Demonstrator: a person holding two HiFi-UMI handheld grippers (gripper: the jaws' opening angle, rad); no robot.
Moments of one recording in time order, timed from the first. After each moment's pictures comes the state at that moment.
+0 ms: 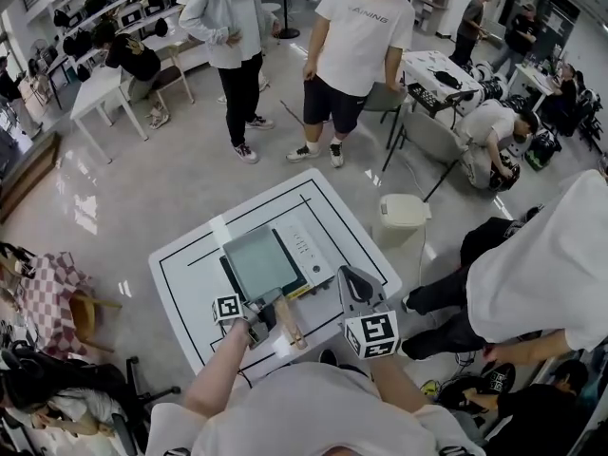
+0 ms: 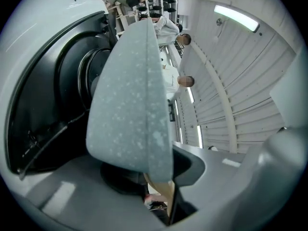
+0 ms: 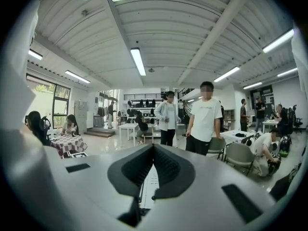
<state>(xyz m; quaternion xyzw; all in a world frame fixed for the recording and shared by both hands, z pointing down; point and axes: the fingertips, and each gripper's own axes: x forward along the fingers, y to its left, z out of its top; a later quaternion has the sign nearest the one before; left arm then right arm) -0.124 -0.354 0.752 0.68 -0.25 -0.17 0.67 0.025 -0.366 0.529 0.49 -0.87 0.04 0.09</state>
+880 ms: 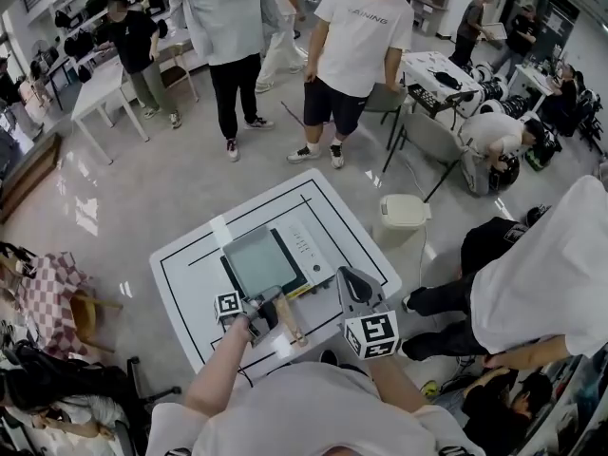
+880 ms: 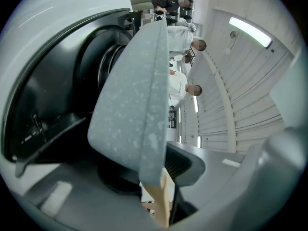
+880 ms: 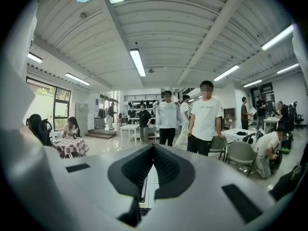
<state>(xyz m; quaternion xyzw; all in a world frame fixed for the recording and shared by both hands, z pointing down) -0.127 -0.359 0.763 0.62 -0.25 -0.21 0.72 0.022 -0.360 0.530 0.49 -0.87 0.05 0.08</state>
